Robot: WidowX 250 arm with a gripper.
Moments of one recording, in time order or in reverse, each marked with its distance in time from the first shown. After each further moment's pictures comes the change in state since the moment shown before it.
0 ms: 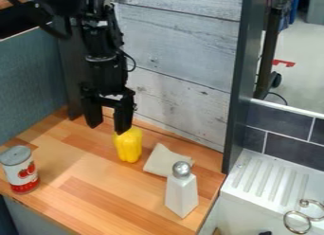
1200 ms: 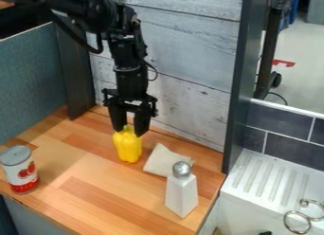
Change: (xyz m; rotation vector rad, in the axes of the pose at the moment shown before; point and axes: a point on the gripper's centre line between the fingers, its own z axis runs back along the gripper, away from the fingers) arm 0.040 -0.009 -0.025 0.013 0.002 0.012
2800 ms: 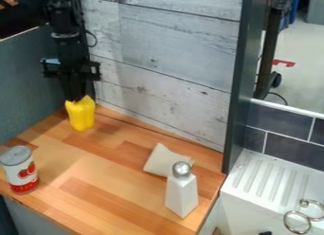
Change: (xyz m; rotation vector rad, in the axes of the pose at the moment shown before) arm -0.009 0.104 0.040 0.034 -0.026 0.287
